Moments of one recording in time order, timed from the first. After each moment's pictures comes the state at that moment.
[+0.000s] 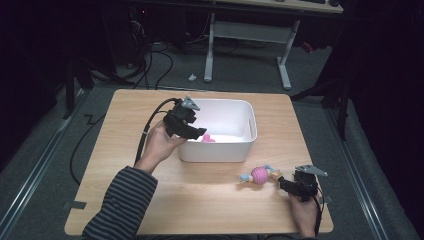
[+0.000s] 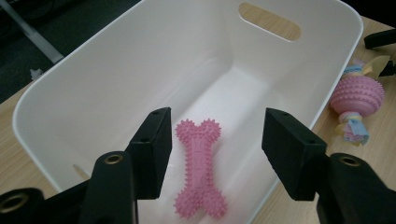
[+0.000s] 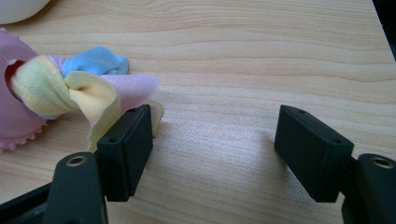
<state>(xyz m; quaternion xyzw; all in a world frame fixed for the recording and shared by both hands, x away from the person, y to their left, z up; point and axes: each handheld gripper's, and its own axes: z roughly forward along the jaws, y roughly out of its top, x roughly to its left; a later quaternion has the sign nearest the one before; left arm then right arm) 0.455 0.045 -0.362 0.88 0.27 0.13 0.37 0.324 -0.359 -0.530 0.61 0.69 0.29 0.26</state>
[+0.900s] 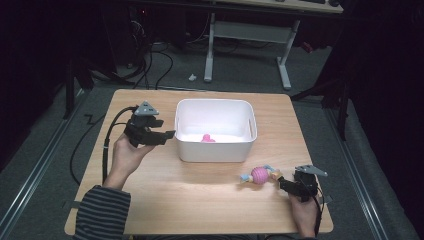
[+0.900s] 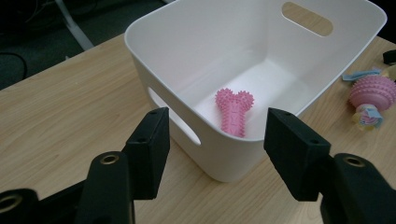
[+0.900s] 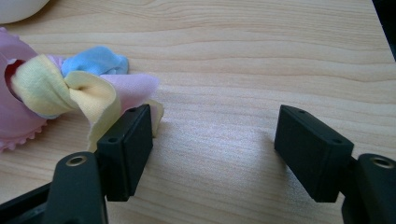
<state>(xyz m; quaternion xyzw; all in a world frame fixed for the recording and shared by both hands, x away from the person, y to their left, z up) 0.426 0.135 -0.365 0.83 0.34 0.15 0.41 0.324 -0.358 -0.530 0.61 0.69 0.29 0.26</state>
